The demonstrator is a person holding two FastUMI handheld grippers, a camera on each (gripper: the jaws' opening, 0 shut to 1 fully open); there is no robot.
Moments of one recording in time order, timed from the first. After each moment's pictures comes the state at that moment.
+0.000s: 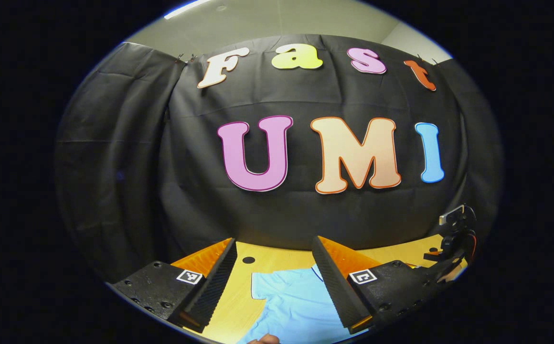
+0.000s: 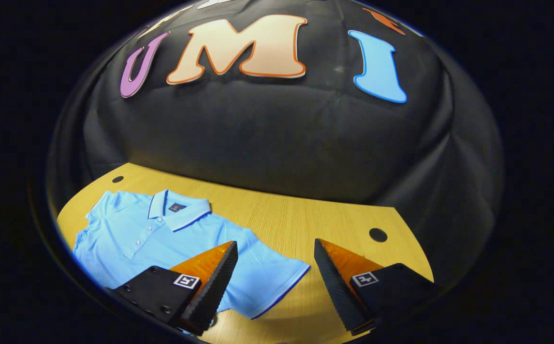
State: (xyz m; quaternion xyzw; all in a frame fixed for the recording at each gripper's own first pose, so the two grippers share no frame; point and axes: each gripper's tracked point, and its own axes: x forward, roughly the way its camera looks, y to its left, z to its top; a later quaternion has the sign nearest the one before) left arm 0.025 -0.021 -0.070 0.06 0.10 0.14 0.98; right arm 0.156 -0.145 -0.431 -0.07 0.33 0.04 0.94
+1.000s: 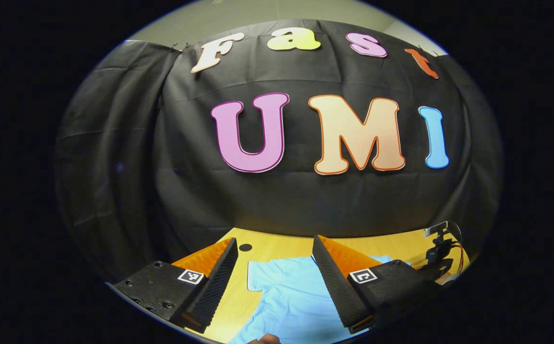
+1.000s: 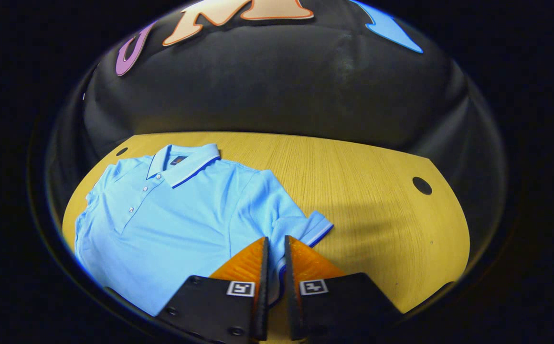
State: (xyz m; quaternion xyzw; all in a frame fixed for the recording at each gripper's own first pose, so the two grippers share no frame) left arm 0.040 -0.023 -0.108 0.04 0.14 0.14 0.98; right arm 0.122 -0.121 -0.522 -0.04 0.44 0.07 0.90
